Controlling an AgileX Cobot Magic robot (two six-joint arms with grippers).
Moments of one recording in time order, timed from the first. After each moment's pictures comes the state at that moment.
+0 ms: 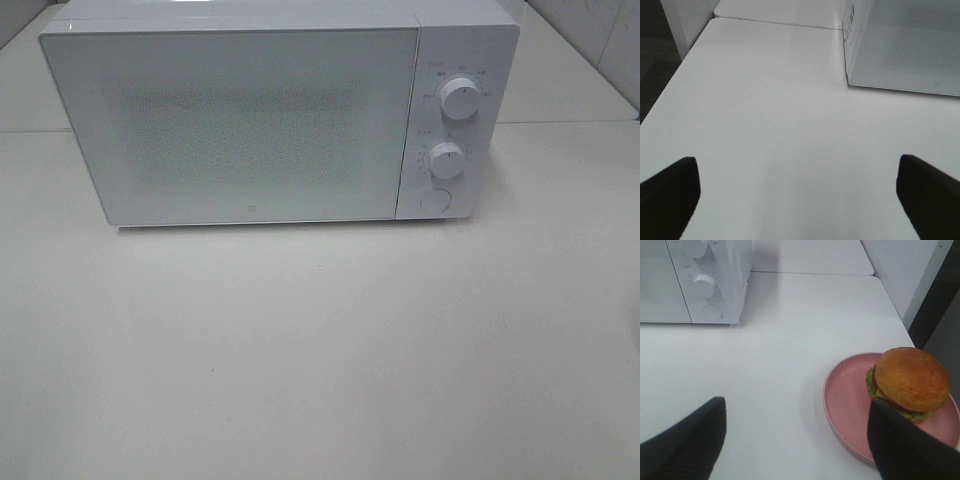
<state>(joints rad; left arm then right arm) 0.02 0.00 -0.51 0.00 1.07 -0.07 0.02 0.00 -0.49 -0.12 0.97 0.04</state>
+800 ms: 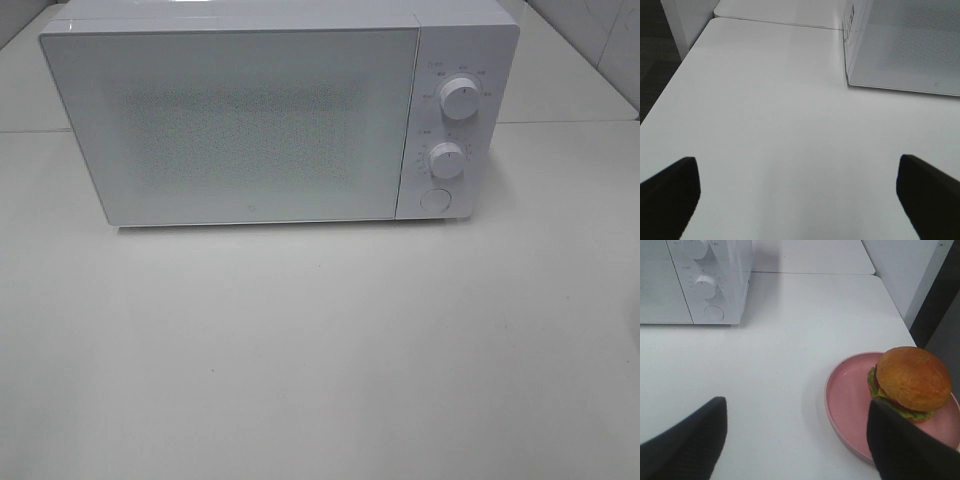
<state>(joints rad) 0.02 0.00 -0.51 0.00 1.07 -0.07 0.02 0.00 -0.49 -0.12 0.97 0.05</state>
